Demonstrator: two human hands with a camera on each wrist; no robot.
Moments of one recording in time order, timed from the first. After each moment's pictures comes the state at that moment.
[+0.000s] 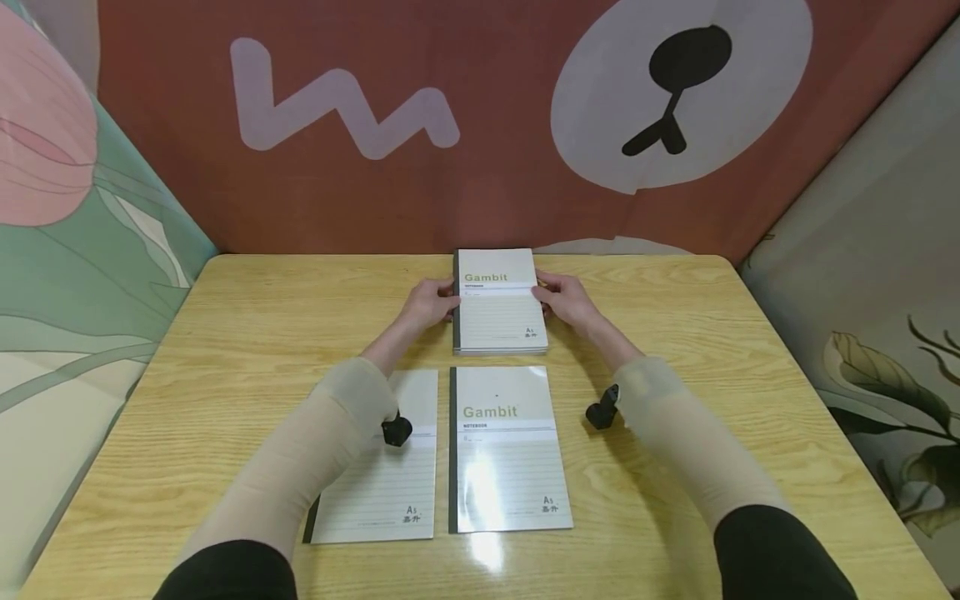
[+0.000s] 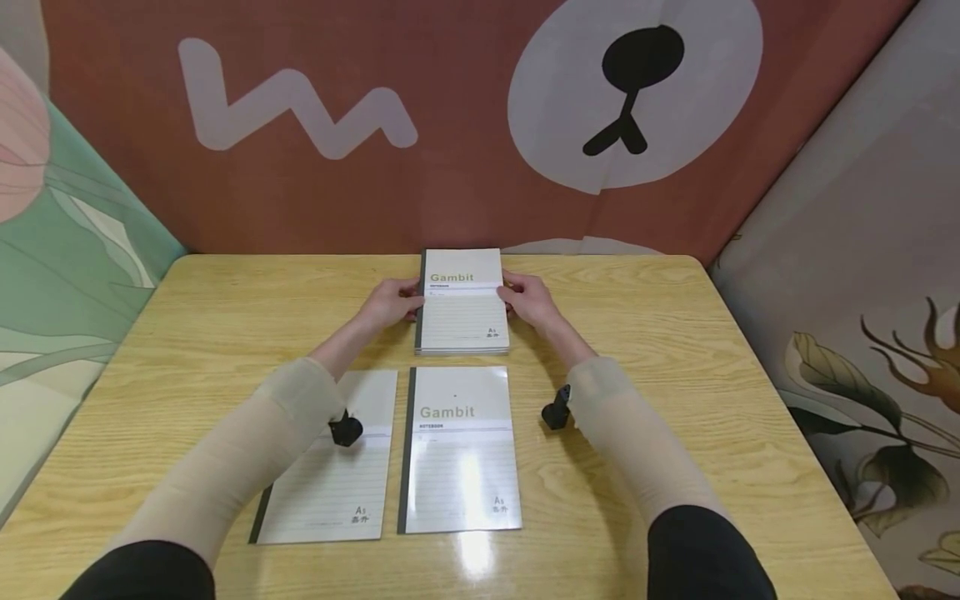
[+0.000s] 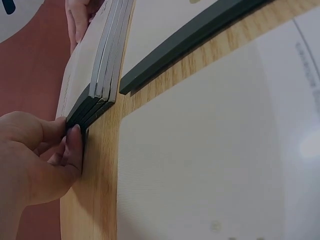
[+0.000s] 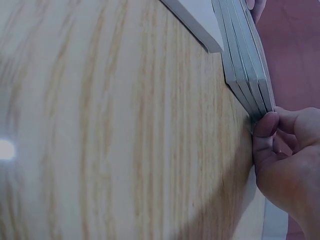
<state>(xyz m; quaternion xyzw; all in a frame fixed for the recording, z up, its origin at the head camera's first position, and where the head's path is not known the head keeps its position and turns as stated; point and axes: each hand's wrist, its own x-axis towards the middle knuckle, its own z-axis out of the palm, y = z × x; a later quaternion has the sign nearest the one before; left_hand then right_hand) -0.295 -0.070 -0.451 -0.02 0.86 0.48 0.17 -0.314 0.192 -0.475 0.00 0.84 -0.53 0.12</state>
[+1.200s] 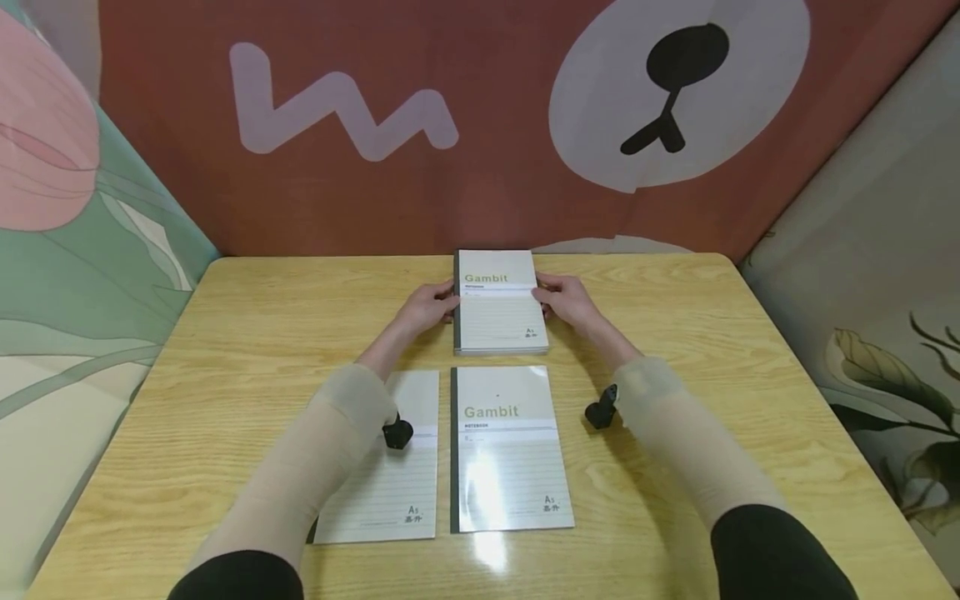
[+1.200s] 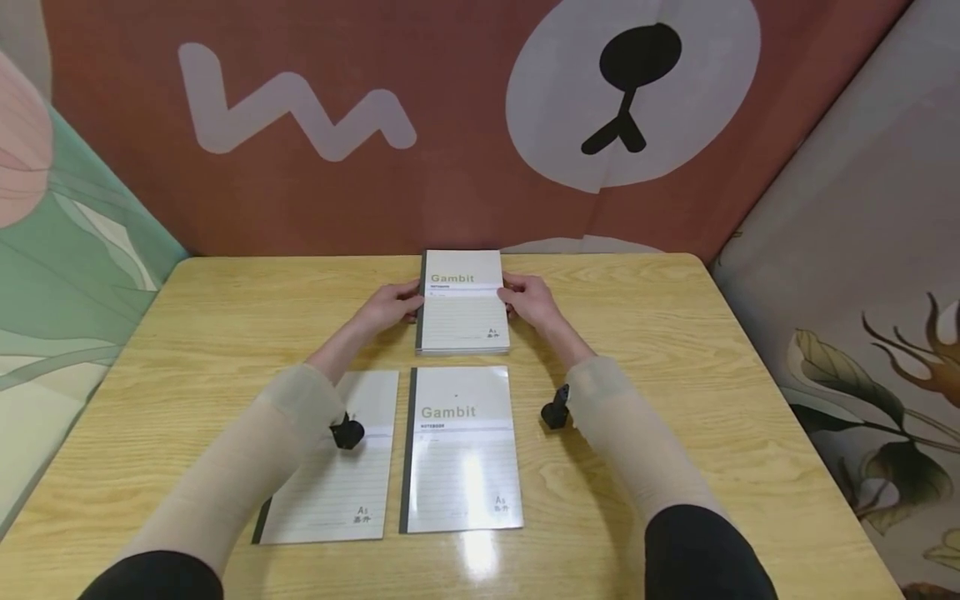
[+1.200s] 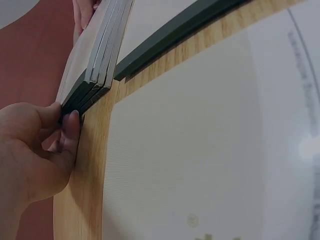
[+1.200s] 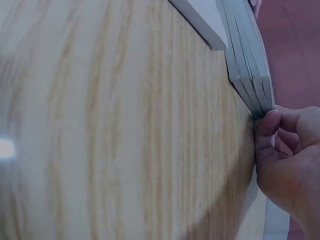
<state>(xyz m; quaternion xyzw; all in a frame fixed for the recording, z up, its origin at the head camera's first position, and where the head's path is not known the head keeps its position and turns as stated) -0.295 -0.078 -0.460 -0.01 0.84 0.50 0.20 -0.311 0.194 -0.475 0.01 0.84 -0.52 0.11</state>
